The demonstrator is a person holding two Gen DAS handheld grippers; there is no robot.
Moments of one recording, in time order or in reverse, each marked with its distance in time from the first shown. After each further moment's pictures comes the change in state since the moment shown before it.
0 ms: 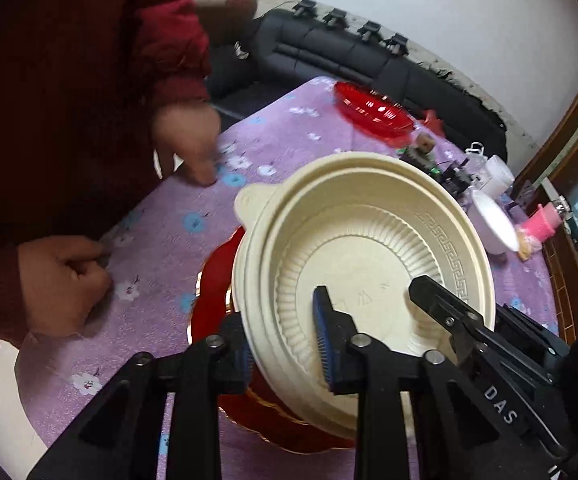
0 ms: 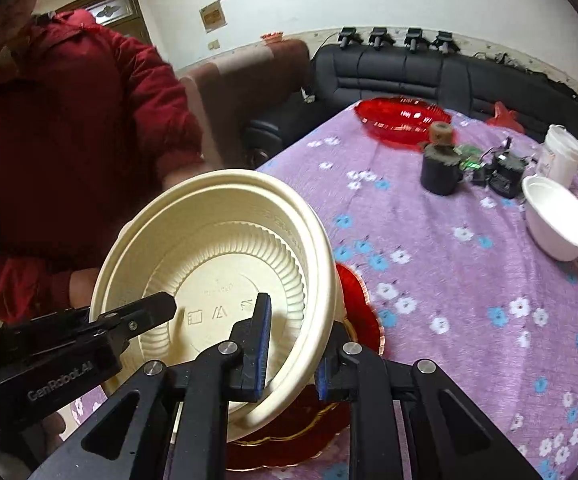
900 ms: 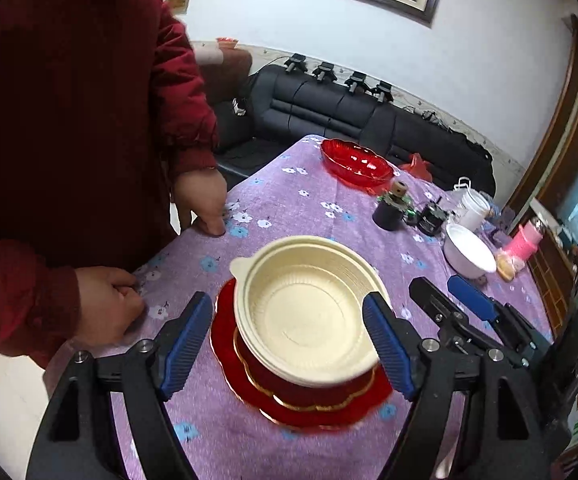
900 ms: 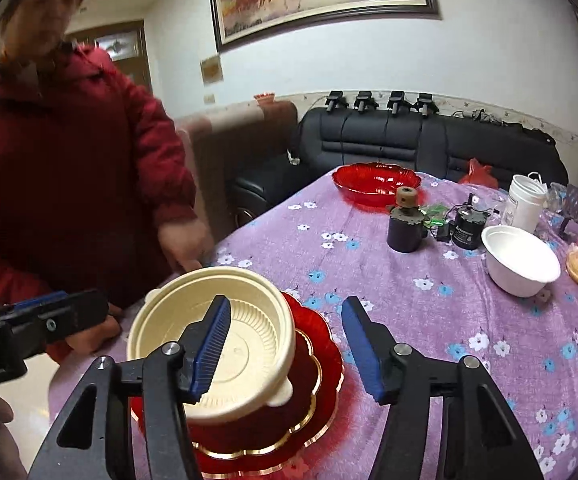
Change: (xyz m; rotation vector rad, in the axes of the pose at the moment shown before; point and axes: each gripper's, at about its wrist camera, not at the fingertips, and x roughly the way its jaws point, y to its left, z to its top) left arm -0.076 -0.021 -0.017 0.060 -0.226 0.014; right arm -0.051 -0.009 -0.015 -0.040 -0.258 -0.072
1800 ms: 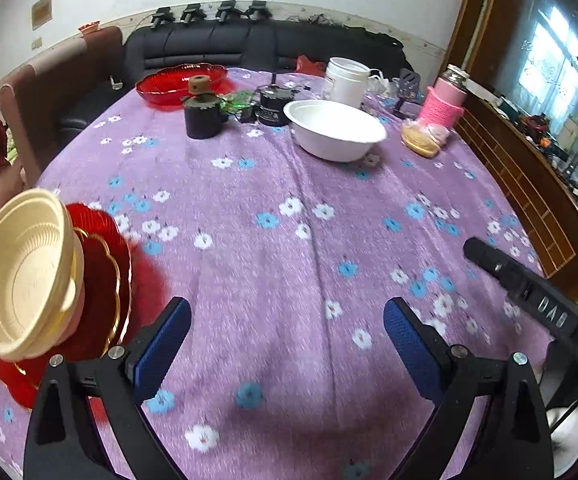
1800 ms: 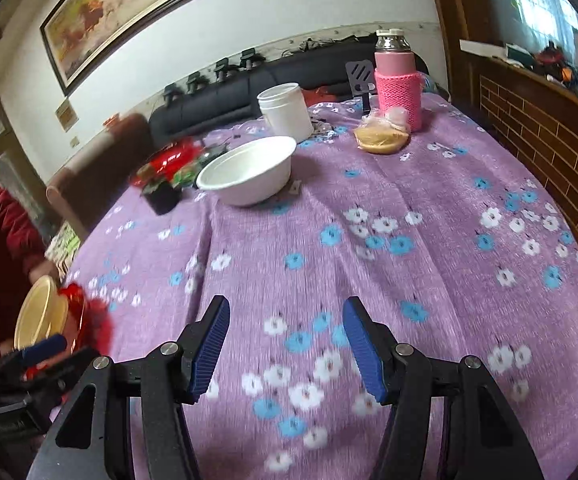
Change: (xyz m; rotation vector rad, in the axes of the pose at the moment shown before) left arm 0.084 -0.221 -0.073 0.312 0.236 -0.174; right arm -0.116 -0.253 -0.074 0.437 0.095 -0.298
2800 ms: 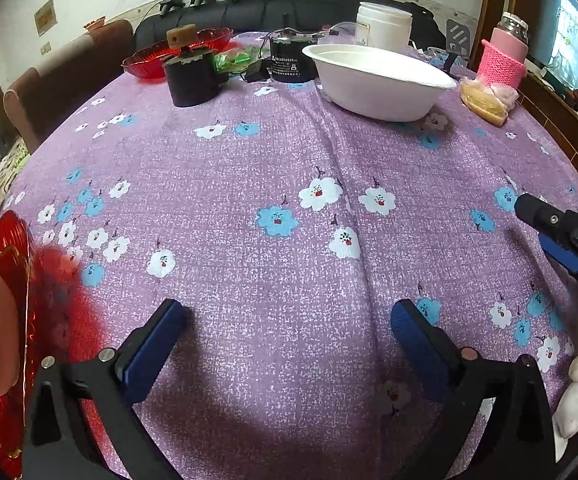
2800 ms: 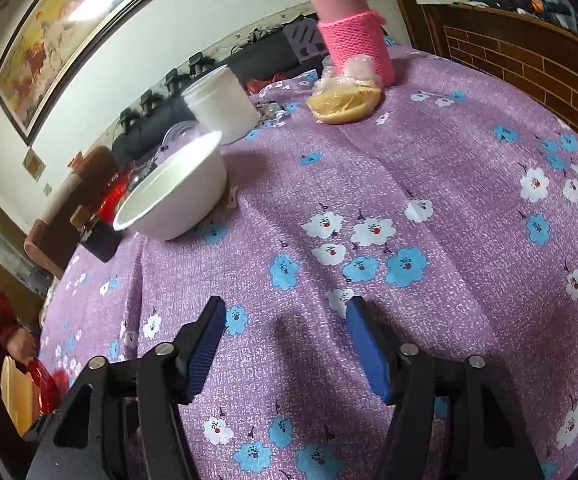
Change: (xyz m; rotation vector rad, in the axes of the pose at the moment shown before) left arm 0.121 -0.008 0.012 0.029 0.063 0.142; right arm 0.098 -0.049 0.019 0.186 0.014 -0.021
